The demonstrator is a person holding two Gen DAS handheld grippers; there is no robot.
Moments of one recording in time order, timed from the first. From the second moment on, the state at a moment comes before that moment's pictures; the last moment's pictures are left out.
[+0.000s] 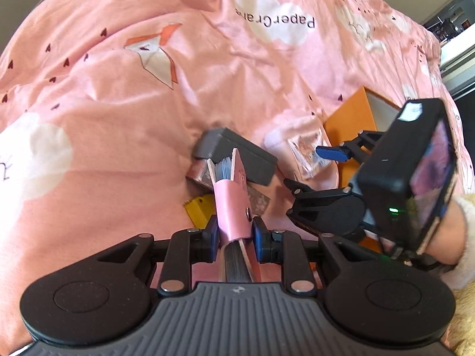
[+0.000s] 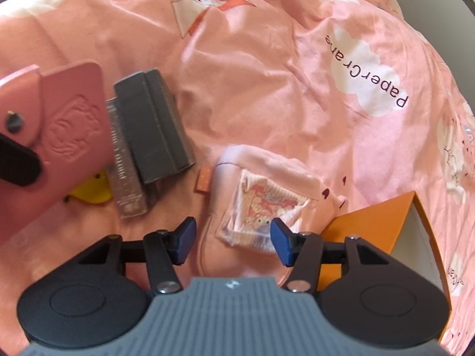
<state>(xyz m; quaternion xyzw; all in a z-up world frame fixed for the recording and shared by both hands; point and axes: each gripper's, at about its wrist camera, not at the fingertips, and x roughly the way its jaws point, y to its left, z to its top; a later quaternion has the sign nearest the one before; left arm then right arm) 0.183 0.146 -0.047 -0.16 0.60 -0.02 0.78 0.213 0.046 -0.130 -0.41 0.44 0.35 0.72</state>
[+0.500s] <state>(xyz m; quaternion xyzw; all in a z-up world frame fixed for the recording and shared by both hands) 0.187 0.148 -0.008 -0.13 0.57 -0.03 0.81 0.211 0.011 -0.079 -0.33 0.42 0.38 0.76</state>
